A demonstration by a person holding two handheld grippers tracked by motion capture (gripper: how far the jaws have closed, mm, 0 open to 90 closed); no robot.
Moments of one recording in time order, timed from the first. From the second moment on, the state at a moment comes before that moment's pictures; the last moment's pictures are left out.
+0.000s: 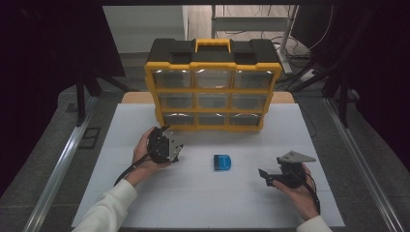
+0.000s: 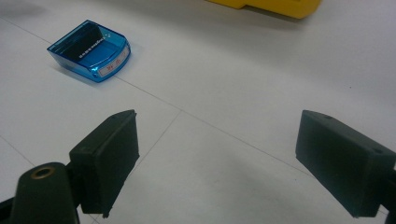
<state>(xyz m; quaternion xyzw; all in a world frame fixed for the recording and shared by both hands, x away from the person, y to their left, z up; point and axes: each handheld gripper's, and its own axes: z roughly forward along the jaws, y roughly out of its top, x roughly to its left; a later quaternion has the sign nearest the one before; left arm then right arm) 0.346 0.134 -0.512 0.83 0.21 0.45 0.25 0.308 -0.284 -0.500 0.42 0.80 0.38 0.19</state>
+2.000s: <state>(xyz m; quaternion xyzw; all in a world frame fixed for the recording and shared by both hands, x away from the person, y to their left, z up) 0.380 0.127 -0.512 0.82 0.17 0.50 0.23 0.308 -0.284 -0.500 0.41 0.81 0.38 0.19</state>
